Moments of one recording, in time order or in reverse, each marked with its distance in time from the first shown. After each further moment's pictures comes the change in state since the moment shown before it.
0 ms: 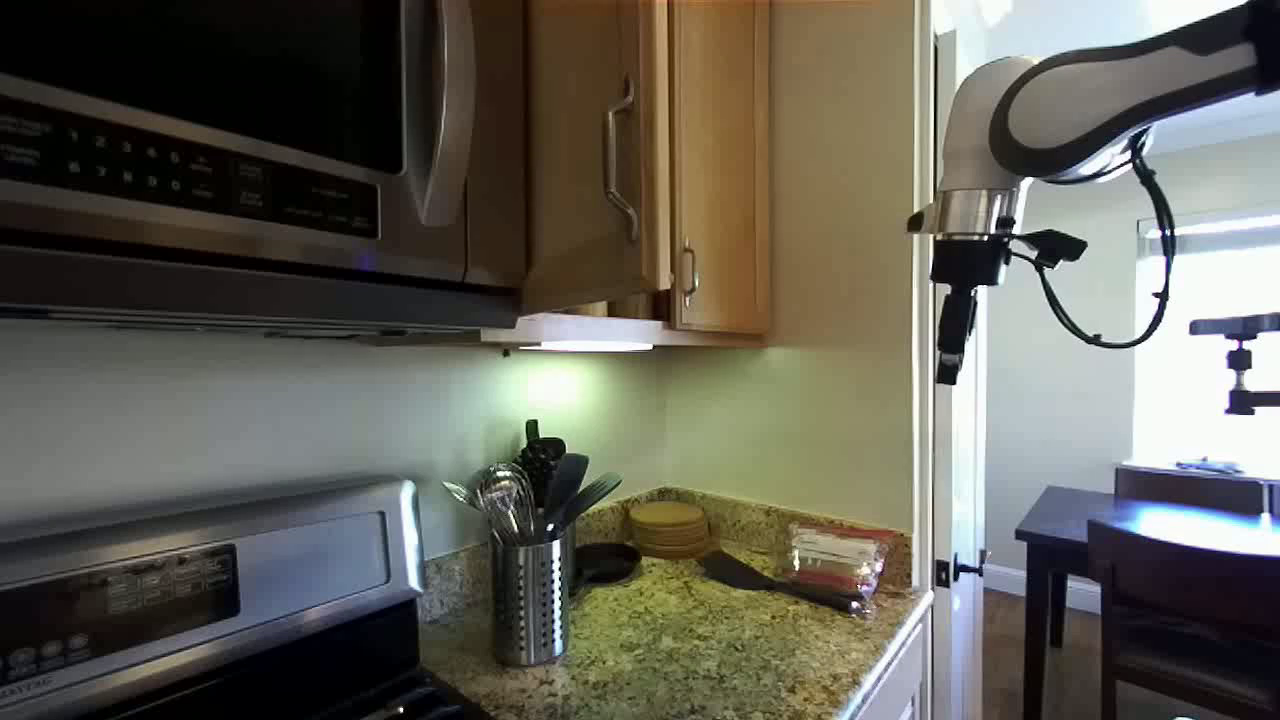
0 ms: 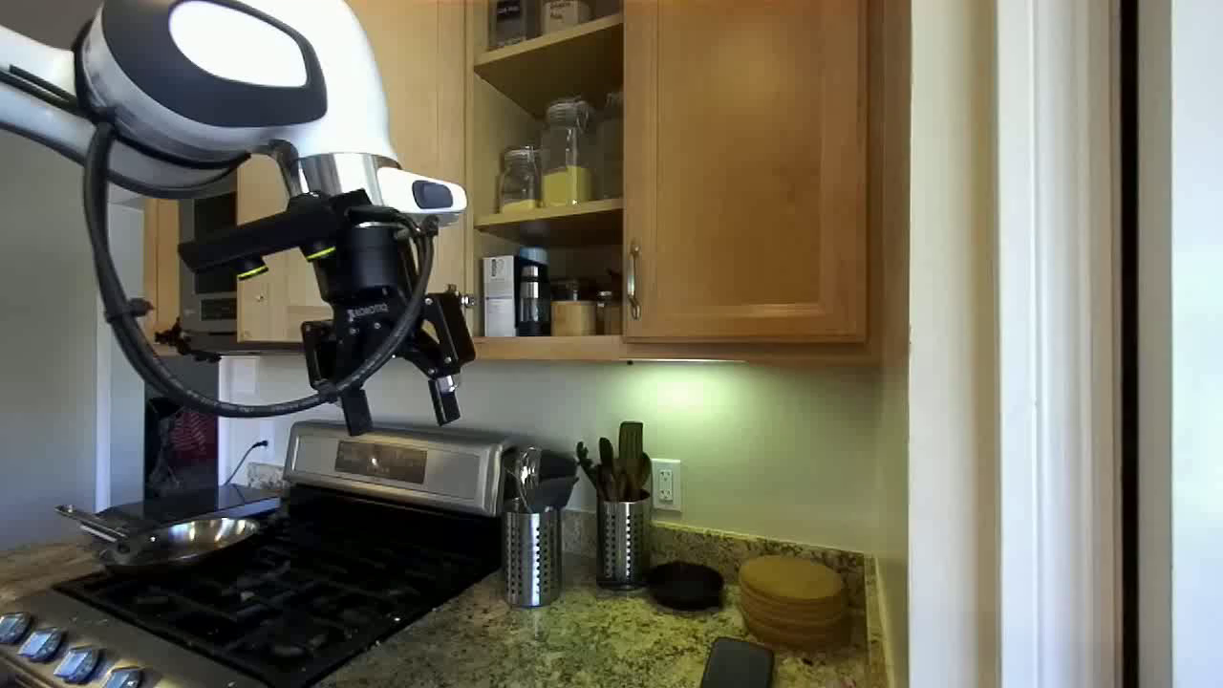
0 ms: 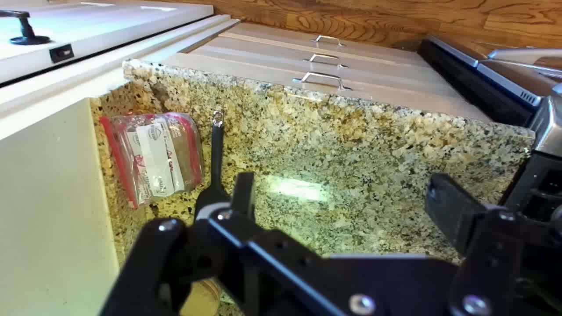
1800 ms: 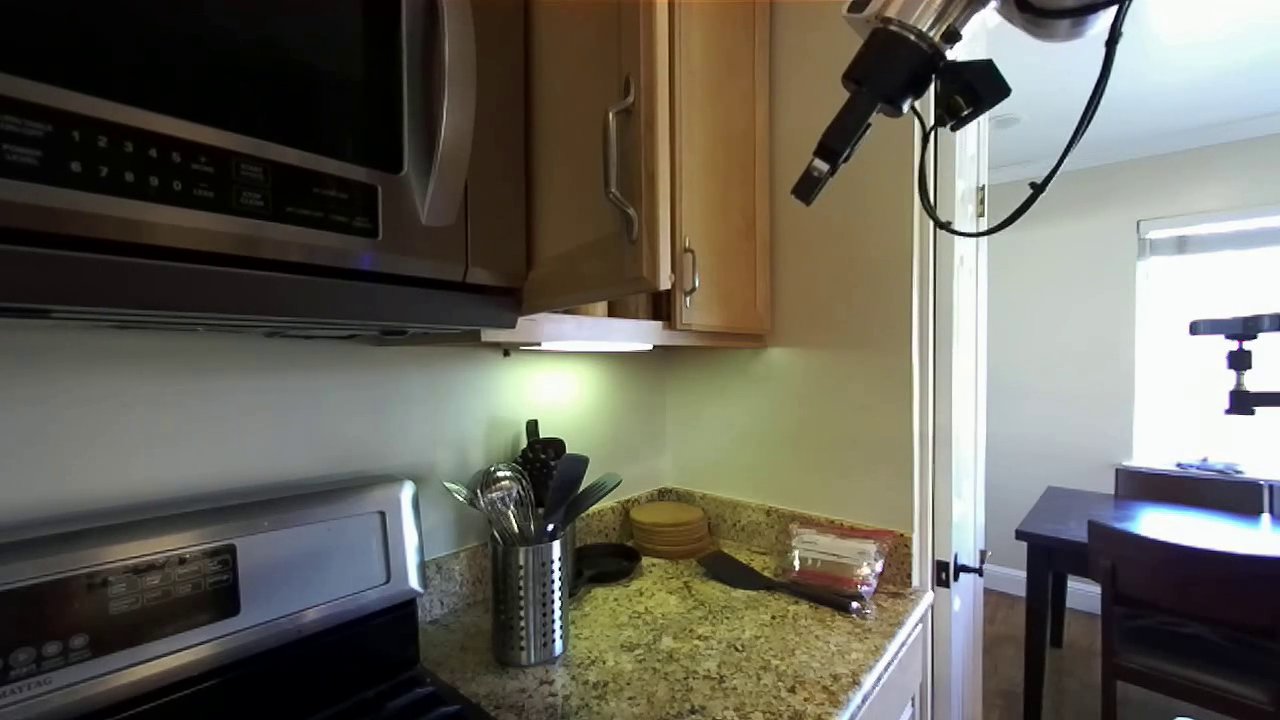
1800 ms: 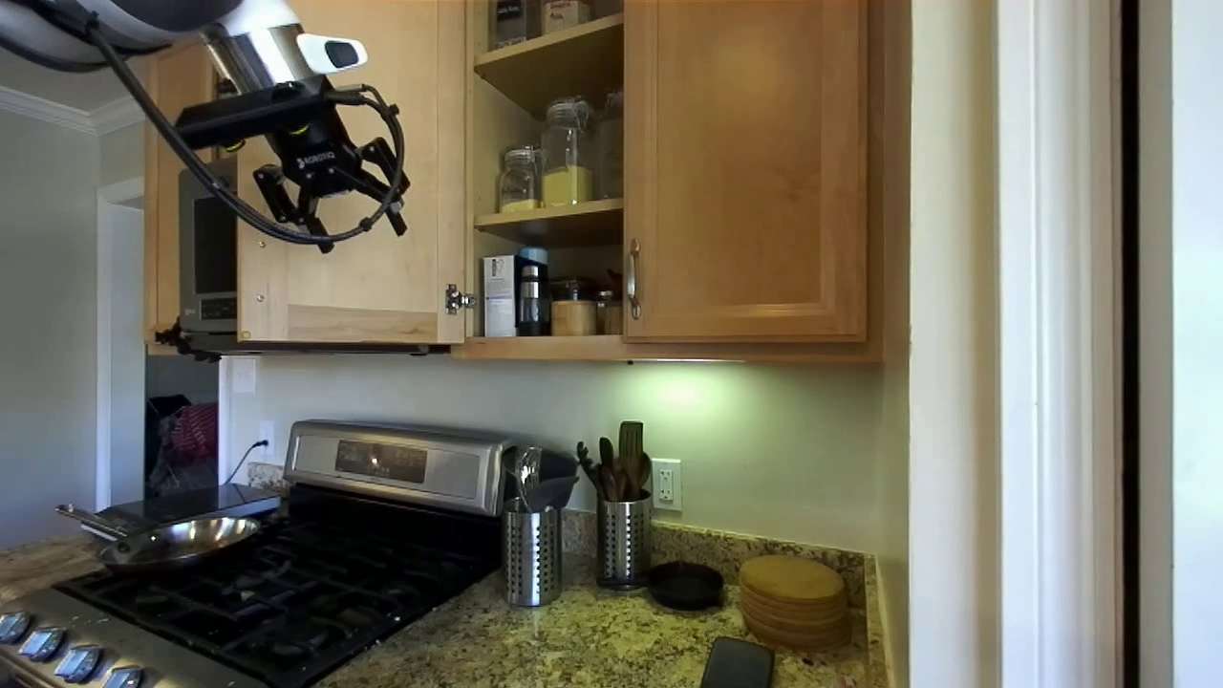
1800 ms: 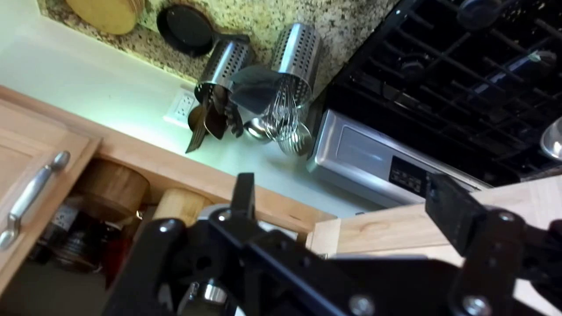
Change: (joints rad) arm 0.239 0.066 0.142 0.315 0.194 0.244 -0.028
